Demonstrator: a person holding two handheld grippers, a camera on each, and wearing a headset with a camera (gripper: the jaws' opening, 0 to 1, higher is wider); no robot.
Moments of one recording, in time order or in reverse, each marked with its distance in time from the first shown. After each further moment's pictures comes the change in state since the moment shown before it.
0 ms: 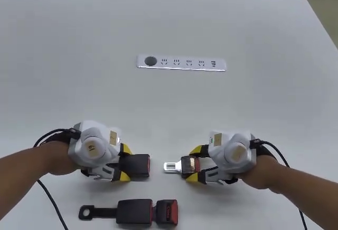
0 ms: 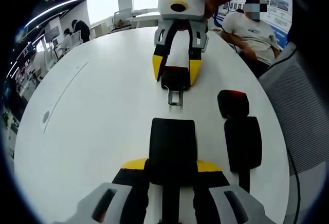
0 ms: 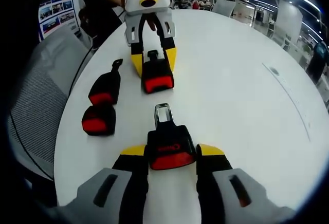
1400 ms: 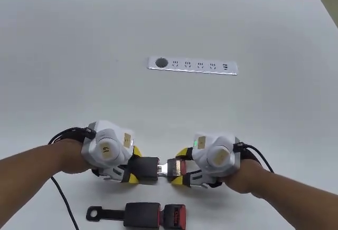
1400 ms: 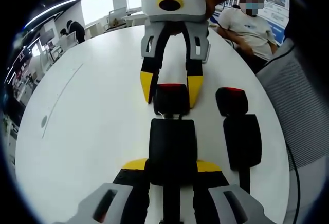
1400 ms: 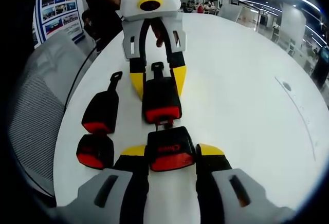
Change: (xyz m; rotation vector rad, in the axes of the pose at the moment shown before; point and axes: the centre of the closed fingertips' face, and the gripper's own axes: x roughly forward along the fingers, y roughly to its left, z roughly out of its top) left arm 0.002 0.000 -0.001 0.036 0.028 -0.019; right arm 0.037 0.013 0.039 -0.015 -0.034 0.027
